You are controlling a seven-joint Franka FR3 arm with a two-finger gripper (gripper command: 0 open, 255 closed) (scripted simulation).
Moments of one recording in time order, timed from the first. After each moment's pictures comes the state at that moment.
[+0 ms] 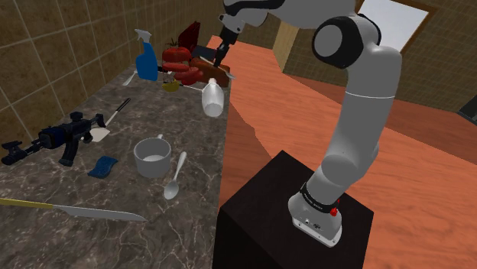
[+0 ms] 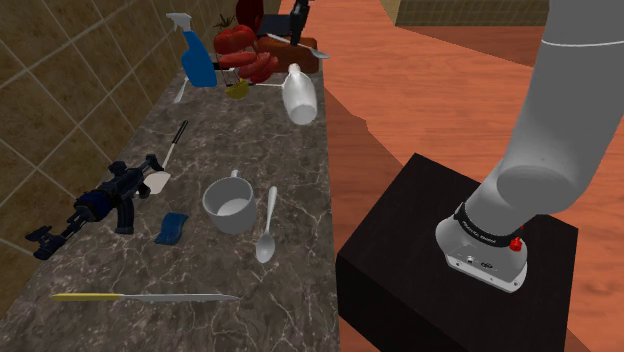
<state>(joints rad) -0.12 0.34 -0.12 -1.48 0.29 1.91 -0.79</state>
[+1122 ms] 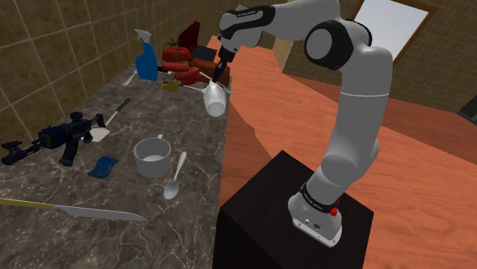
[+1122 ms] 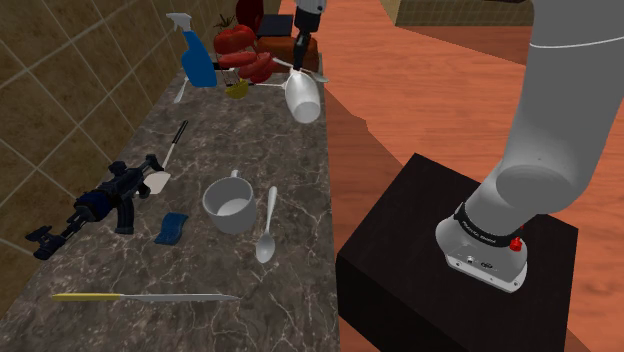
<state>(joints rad) -0.13 0.41 -0.11 -1.60 0.33 2.08 -0.86</state>
